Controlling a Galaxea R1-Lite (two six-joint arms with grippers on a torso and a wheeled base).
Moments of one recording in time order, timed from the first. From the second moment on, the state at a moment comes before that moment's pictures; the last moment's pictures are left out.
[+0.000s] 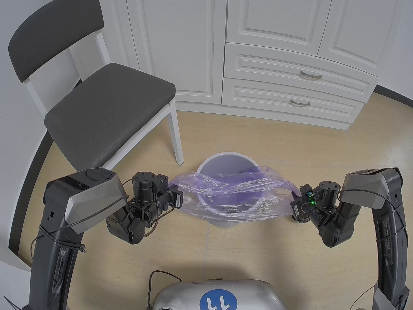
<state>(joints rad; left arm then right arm) -0.38 2.58 -1.14 -1.19 0.00 0.03 0.16 2.56 -0.83 -1.50 -0.12 -0.46</state>
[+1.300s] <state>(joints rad) -0.35 2.59 -1.15 -1.14 0.01 0.04 -0.19 2.51 -0.71 -1.55 0.90 0.19</state>
